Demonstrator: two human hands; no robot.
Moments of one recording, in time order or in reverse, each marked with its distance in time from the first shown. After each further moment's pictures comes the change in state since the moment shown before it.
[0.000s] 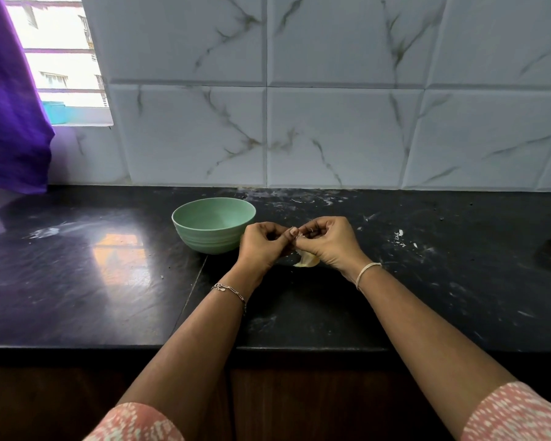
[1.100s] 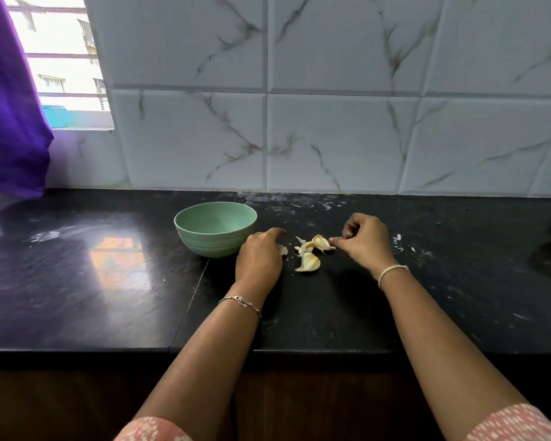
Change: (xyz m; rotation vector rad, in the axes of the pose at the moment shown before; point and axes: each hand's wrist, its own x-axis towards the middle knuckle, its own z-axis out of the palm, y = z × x) left_hand -0.009 -0.001 -0.005 0.912 0.103 0.209; right_hand 0.007 0.005 -0.047 -0.481 0.189 0.001
